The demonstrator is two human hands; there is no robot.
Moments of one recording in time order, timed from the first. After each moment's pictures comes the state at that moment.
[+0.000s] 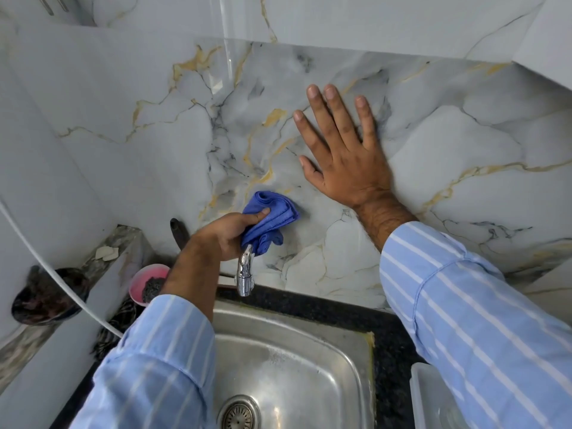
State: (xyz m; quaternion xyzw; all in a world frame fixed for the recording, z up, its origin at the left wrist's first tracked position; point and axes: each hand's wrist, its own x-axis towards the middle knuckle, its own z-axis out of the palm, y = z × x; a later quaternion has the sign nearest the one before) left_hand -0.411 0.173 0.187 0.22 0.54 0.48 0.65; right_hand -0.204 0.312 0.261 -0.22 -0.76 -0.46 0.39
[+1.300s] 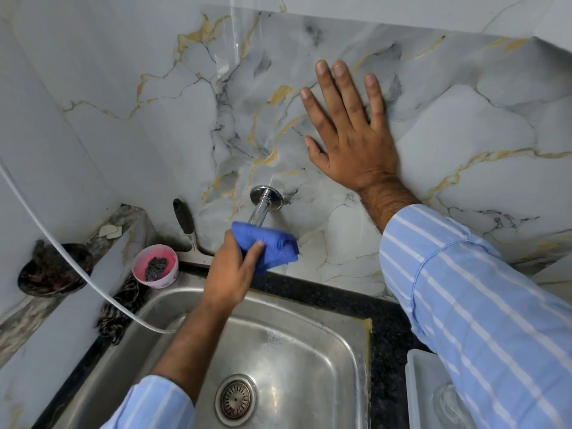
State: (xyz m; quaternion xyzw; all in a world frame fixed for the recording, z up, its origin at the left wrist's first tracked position) left_hand -0.363 0.083 0.122 0.45 0.75 0.45 0.15; right_hand -0.206 0.312 0.261 -0.22 -0.75 -0.47 0.40
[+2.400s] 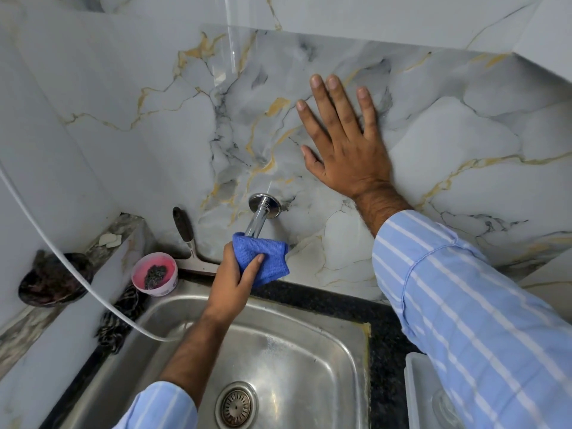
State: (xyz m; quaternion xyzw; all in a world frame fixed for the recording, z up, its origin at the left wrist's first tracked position) left_hand -0.361 0.080 0.101 0.46 0.68 0.54 0.20; right_hand -0.206 0.313 0.260 -0.23 -0.76 -0.46 0.39
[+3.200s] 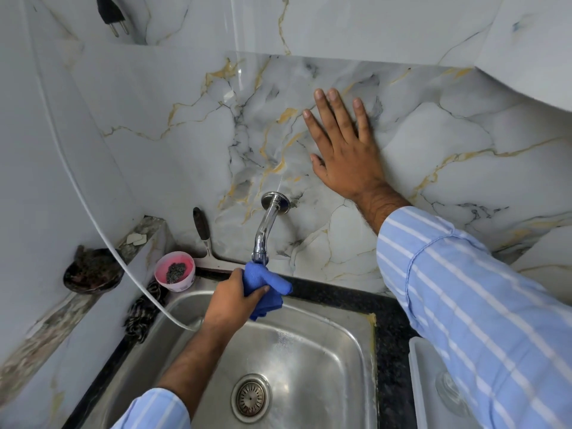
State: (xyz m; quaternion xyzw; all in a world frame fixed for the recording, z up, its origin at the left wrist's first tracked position) left_hand -0.363 0.019 0.101 0.45 0.82 0.32 0.19; right_hand -0.197 0.267 0.279 -0.30 -0.81 -0.42 0.28
